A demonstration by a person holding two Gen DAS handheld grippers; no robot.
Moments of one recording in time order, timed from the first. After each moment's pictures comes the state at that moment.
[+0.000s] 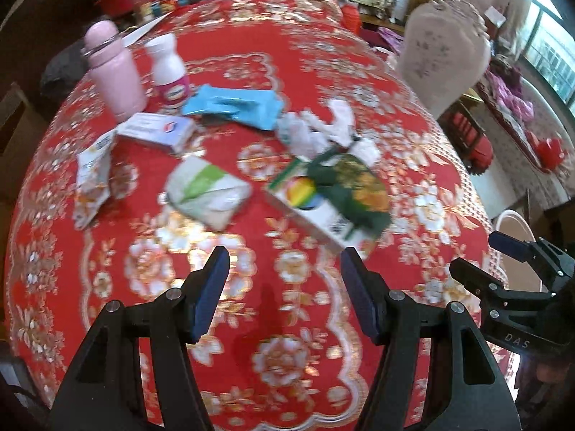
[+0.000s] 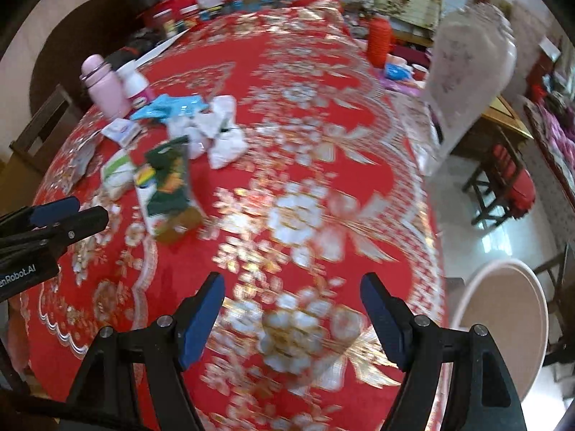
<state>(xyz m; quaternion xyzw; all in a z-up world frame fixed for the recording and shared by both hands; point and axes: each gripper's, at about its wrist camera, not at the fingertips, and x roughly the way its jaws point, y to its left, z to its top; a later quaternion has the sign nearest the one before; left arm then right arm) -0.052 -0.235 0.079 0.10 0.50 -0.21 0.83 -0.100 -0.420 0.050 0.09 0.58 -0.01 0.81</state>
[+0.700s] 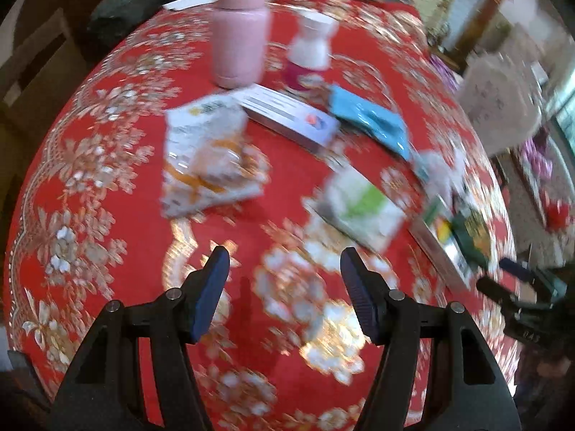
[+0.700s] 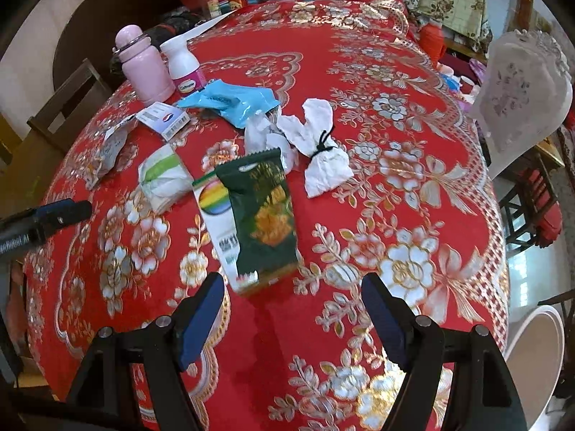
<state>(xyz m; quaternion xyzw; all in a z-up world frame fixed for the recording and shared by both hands) 0.031 -0.100 0.068 -0.01 0.54 -0.15 0.83 -0.036 -0.360 0.035 0.09 0.59 0.05 0.80</state>
